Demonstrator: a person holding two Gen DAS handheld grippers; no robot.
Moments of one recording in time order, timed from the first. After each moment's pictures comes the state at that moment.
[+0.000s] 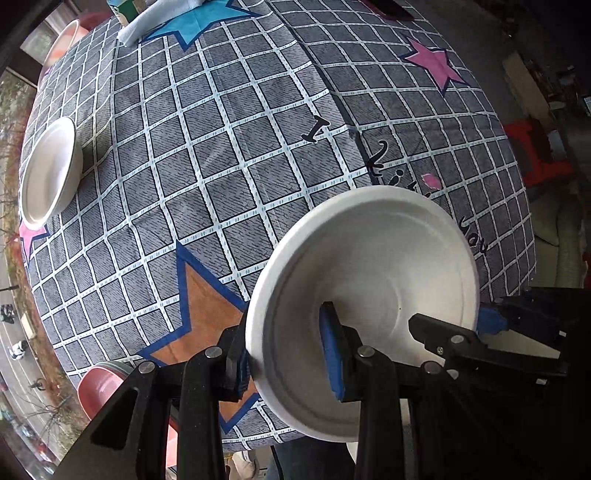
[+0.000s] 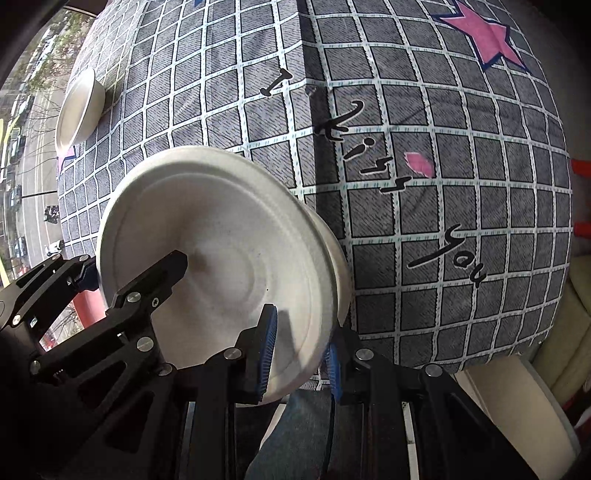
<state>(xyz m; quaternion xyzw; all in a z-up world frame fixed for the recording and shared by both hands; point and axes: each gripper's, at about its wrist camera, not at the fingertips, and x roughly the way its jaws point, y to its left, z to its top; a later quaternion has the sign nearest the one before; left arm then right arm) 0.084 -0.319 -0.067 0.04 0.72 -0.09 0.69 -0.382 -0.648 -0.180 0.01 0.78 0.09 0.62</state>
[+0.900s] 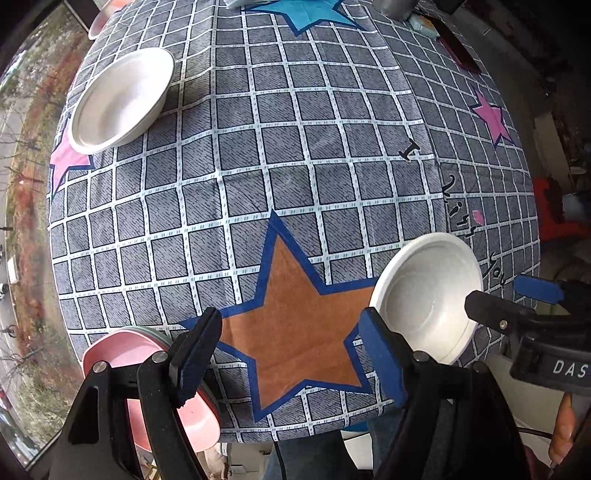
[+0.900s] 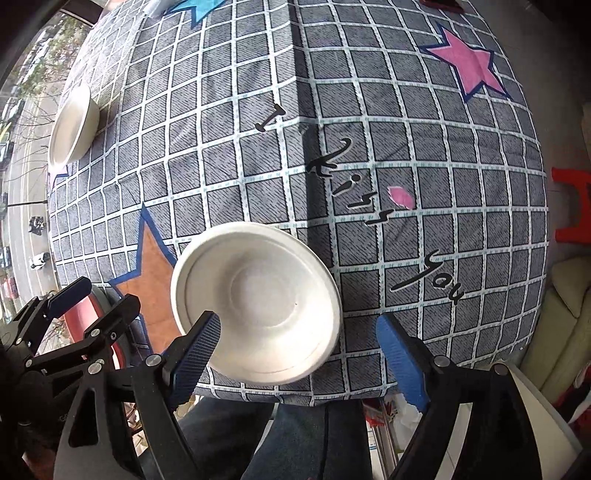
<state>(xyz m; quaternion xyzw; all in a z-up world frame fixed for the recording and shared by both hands) 0.071 -0.167 -0.085 -0.06 0.71 -0.01 0.70 -0.371 -0.634 -0.156 -0.01 0.76 0.07 0.65</state>
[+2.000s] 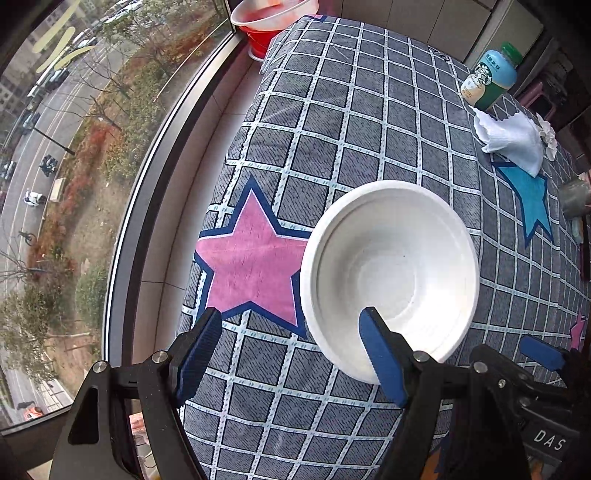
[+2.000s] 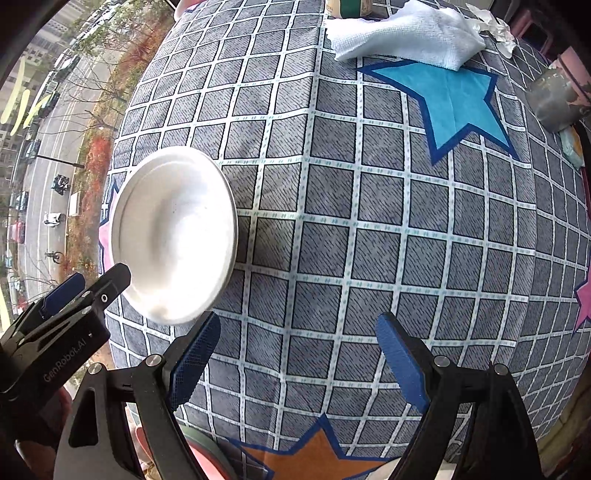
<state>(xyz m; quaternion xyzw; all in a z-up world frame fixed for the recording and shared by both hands) 0.198 0.062 -0.103 -0.14 0.64 0.19 0.73 -0.229 -0.412 -0.176 -0.06 0.71 0.17 0.68</state>
